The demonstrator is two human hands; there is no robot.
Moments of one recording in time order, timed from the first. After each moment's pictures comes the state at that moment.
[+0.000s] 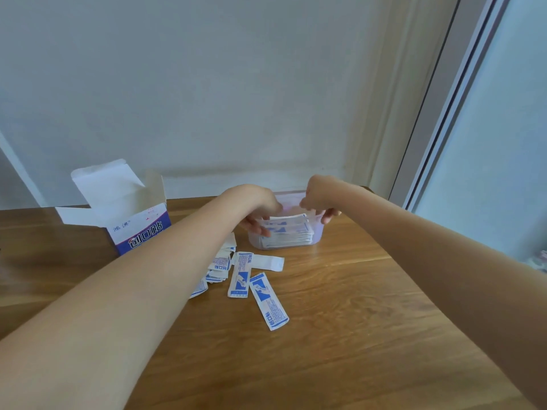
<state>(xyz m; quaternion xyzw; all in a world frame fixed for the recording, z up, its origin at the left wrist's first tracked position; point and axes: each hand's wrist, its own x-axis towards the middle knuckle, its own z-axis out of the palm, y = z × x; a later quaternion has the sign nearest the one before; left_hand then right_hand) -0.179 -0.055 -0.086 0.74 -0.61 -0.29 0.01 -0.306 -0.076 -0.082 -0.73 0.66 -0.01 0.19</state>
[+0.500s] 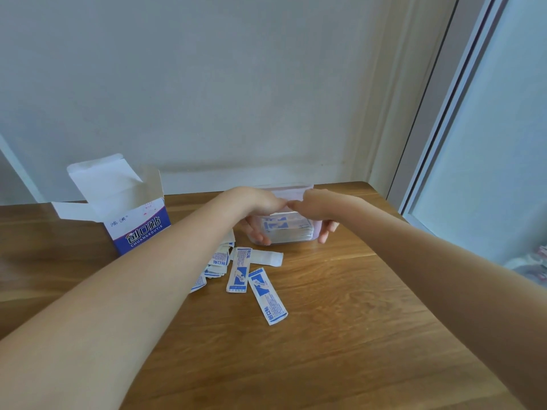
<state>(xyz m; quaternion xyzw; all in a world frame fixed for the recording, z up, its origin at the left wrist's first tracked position) -0.178 -0.045 -0.090 0.73 -0.58 -0.37 0.02 -0.299 -0.061 -0.100 -0.71 0.67 0.04 0.21</state>
